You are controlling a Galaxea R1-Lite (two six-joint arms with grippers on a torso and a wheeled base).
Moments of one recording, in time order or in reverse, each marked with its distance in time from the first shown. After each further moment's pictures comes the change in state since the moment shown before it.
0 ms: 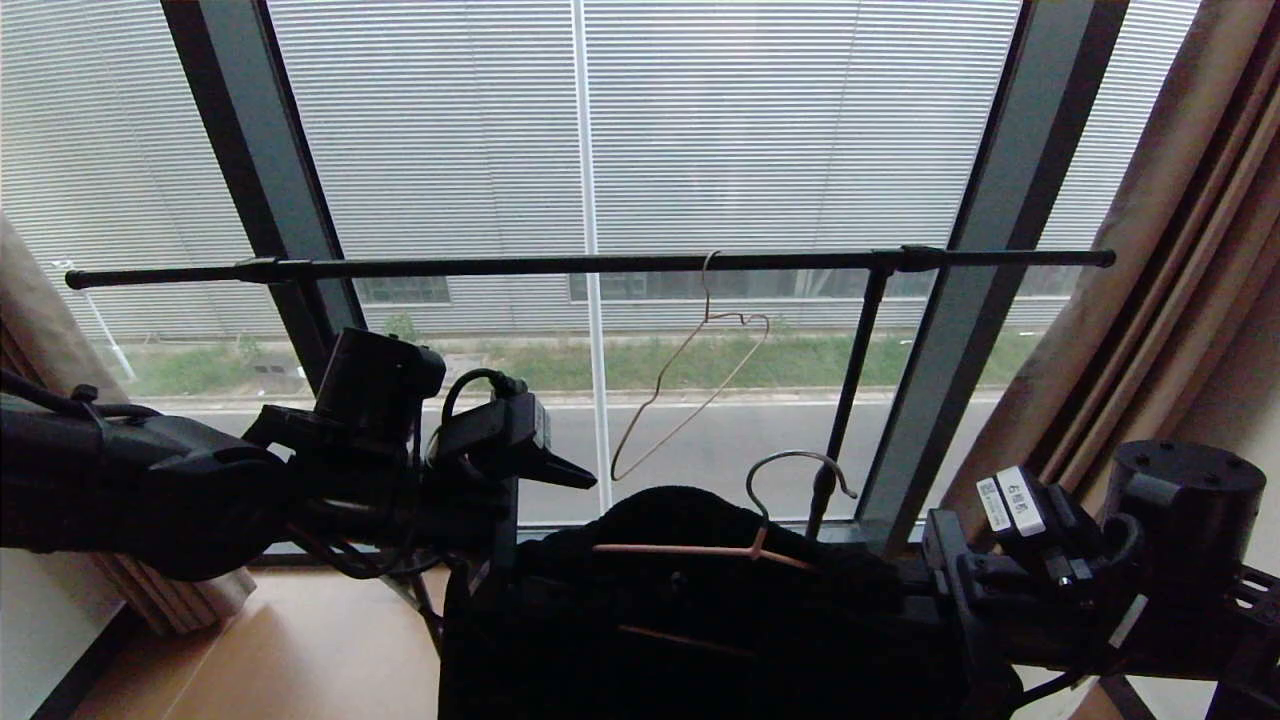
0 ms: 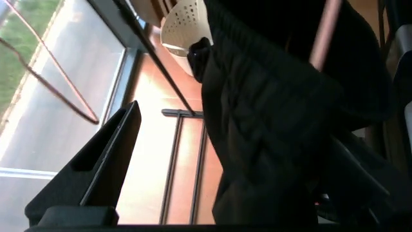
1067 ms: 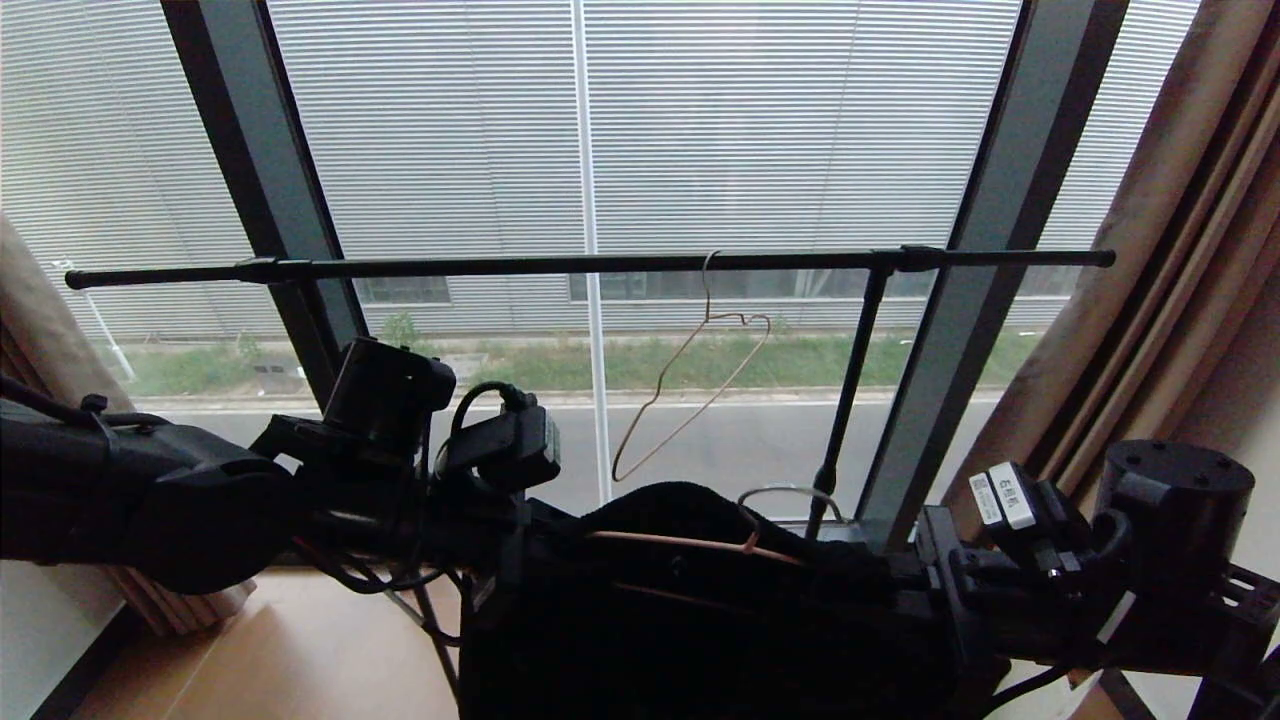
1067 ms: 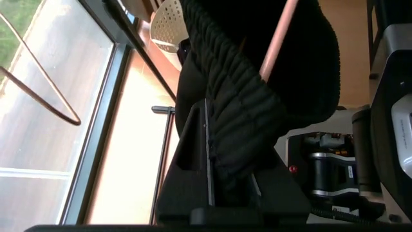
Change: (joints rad) left arm -0.017 -0.008 0.021 0.000 0.009 -0.023; right arm -0.007 0.034 0.000 -0.048 0.003 0.021
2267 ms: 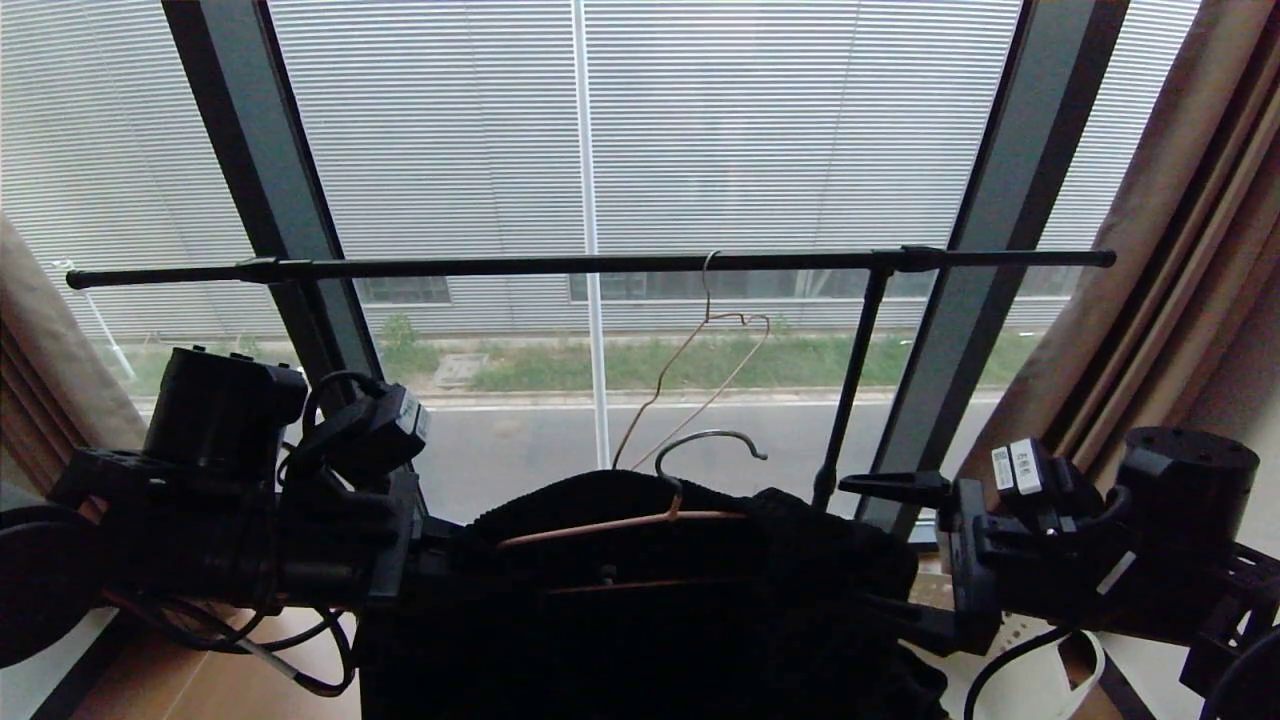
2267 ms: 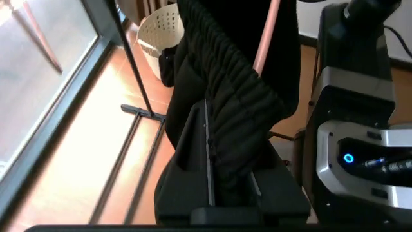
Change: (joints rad) left arm 0.143 -0.214 0.185 0.001 -0.138 -0.236; right arm -0.167 0.053 -0.018 -0.026 0.003 -0.076
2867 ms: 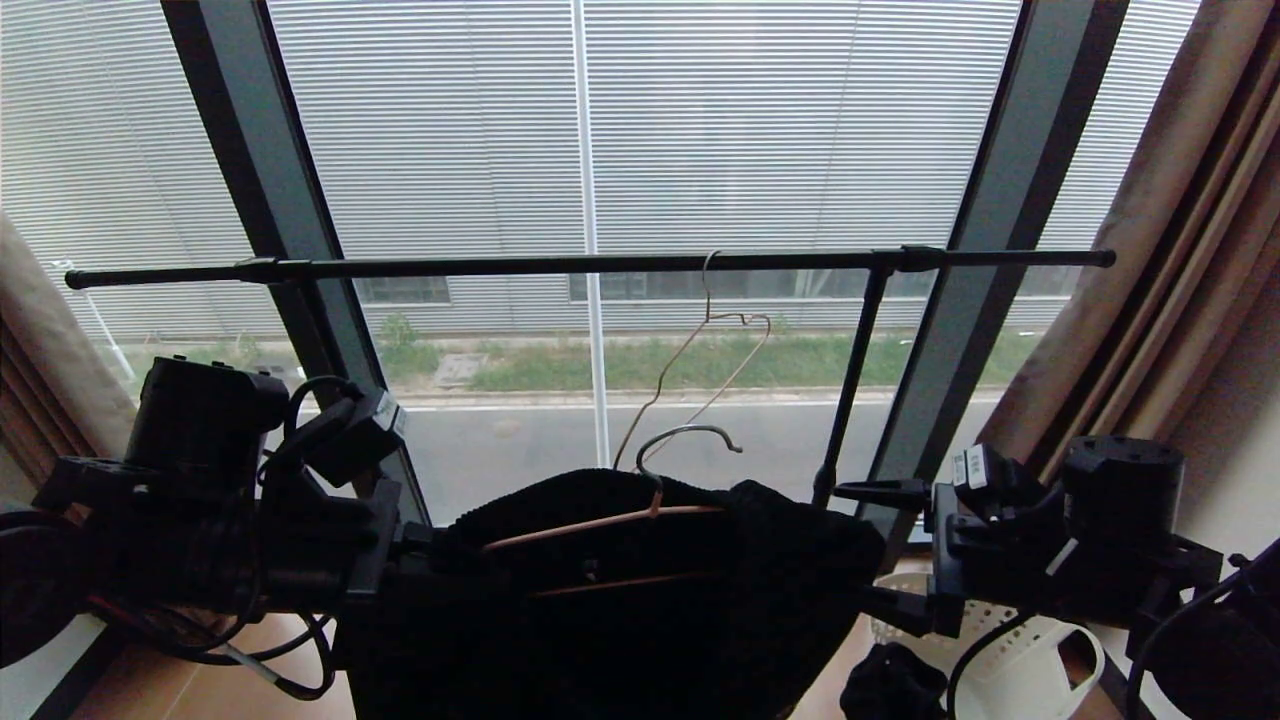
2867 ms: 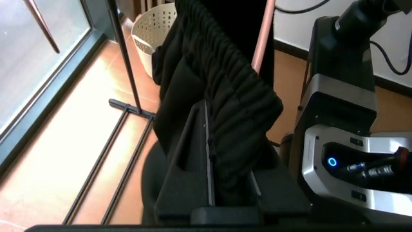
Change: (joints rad) left arm 0.045 -0.004 0.024 -0.004 -0.051 -0.046; right arm -0.057 0.163 -0.053 -0.019 0.003 -0.032
